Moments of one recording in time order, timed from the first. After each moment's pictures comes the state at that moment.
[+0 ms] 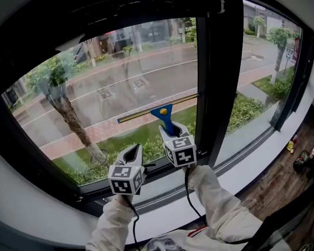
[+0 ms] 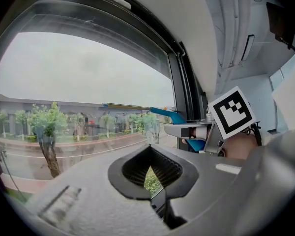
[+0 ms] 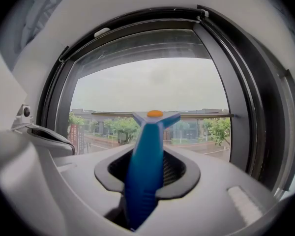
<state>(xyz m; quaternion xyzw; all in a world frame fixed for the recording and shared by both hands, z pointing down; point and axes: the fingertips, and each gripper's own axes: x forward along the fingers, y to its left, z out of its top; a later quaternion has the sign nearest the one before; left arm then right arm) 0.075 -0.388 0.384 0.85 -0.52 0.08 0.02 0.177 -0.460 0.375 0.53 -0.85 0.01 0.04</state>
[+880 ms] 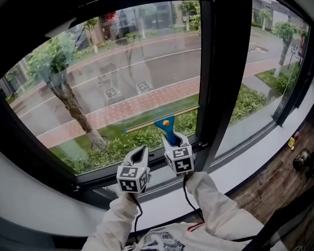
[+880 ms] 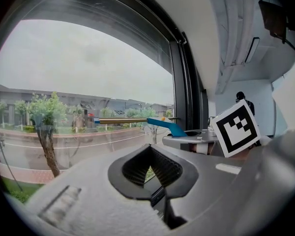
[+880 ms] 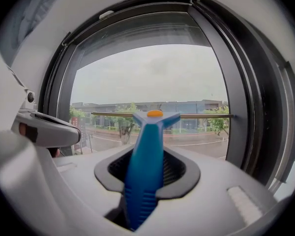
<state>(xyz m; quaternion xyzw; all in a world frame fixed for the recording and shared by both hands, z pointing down) 0.091 -0.388 0.472 0.85 -0.52 0.08 0.06 0.181 -0.451 0.495 0.52 -0.85 0.05 0.08</state>
